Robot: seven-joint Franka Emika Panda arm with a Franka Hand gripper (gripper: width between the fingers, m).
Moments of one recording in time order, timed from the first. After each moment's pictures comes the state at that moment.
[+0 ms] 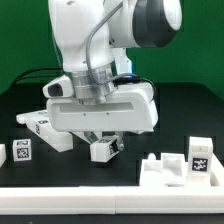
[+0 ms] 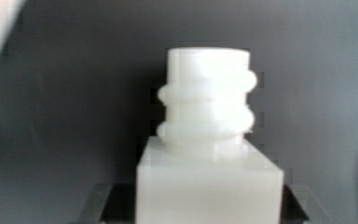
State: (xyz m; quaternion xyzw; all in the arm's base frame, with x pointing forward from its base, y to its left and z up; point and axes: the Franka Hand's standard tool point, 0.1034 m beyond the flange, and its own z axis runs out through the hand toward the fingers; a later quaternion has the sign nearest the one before) arm 0.491 -0.023 0.006 -0.97 0.21 0.05 0.09
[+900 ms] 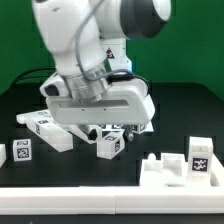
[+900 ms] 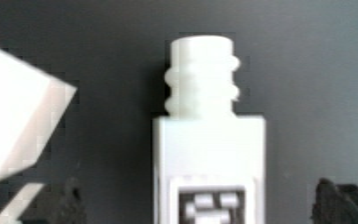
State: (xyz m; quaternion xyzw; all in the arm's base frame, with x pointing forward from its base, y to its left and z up) arm 0.491 -0.028 0.031 -0.95 0.23 0.18 0.13
